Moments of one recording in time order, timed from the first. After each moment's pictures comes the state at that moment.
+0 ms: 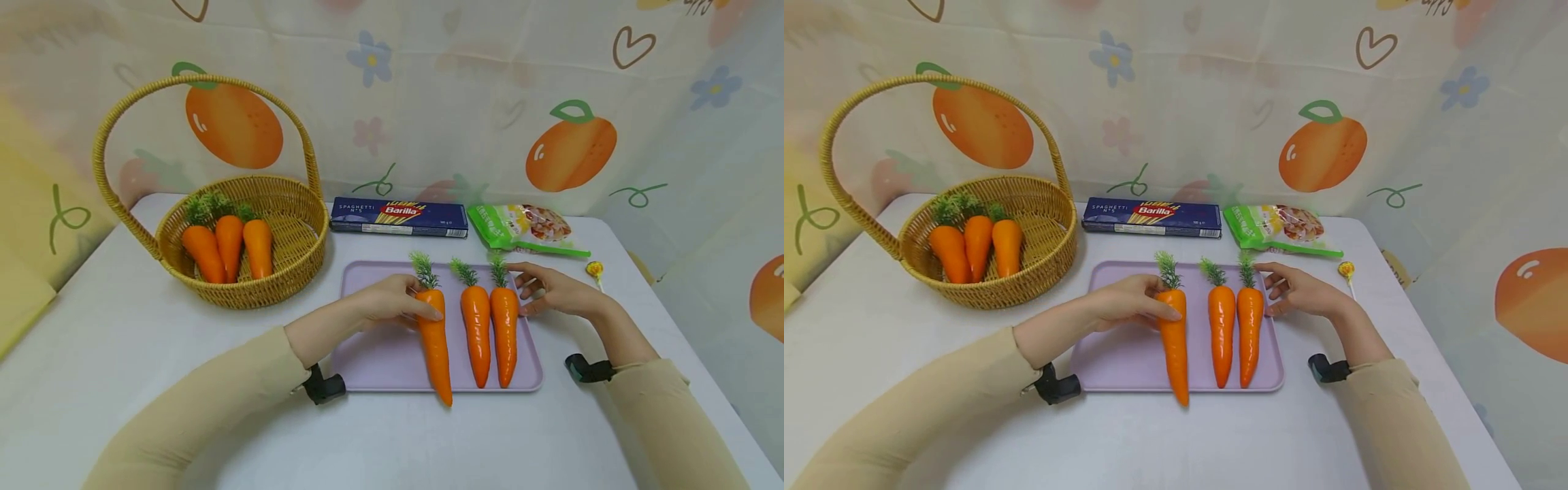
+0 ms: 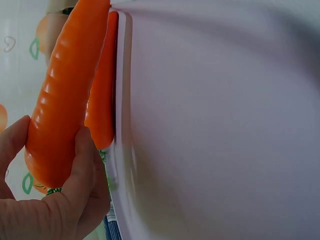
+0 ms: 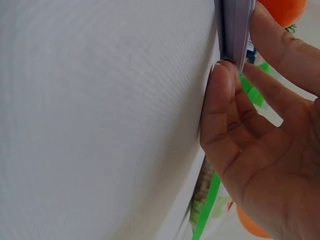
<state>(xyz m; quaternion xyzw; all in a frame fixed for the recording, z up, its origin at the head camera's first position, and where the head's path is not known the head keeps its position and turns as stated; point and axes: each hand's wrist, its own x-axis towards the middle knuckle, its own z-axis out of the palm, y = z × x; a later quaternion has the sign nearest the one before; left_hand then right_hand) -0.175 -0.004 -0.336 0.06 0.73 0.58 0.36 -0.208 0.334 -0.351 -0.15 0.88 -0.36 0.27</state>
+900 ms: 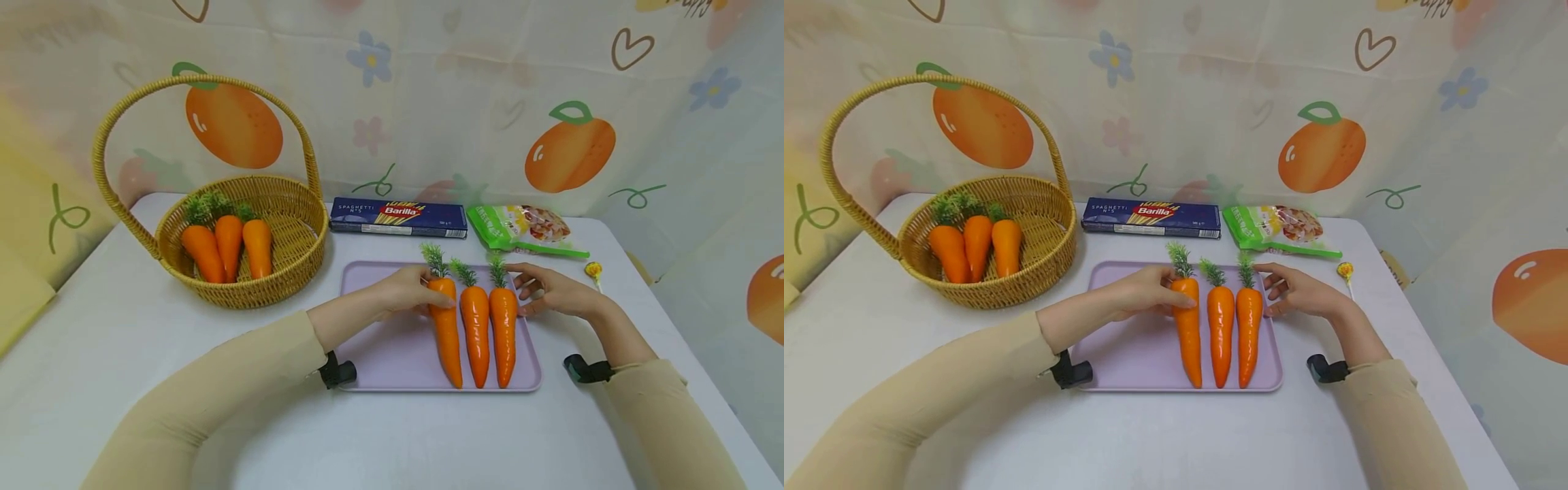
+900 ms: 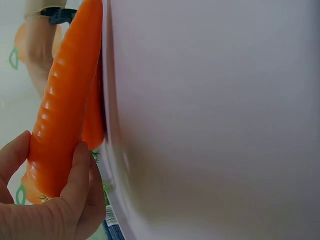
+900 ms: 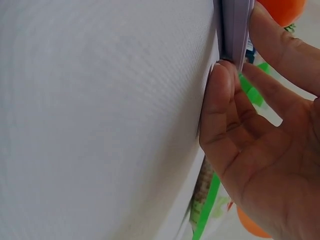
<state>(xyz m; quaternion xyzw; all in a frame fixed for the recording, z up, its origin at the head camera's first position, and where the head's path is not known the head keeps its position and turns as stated) -0.185 0.019 -0.330 0.07 0.78 0.54 0.32 -0.207 0.334 -0.351 -0.15 0.88 -0.36 0.27</state>
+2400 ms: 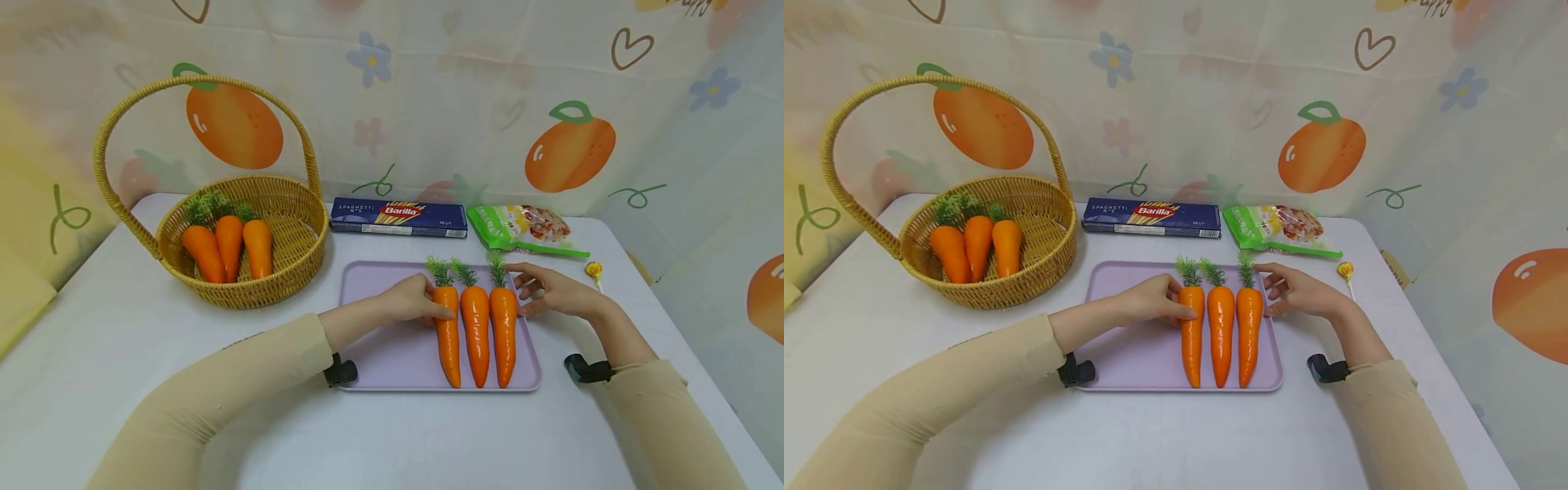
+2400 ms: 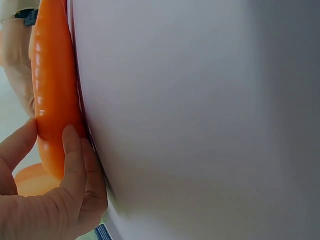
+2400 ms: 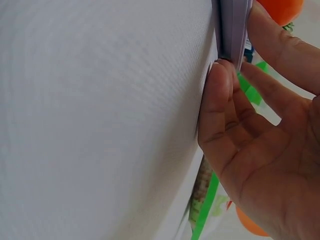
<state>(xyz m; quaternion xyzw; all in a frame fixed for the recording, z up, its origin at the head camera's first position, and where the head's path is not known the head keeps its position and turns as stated) -0.187 0.024 -0.351 0.12 0.84 0.44 0.29 -0.206 0.334 -0.351 -0.15 0.88 -0.37 0.27</state>
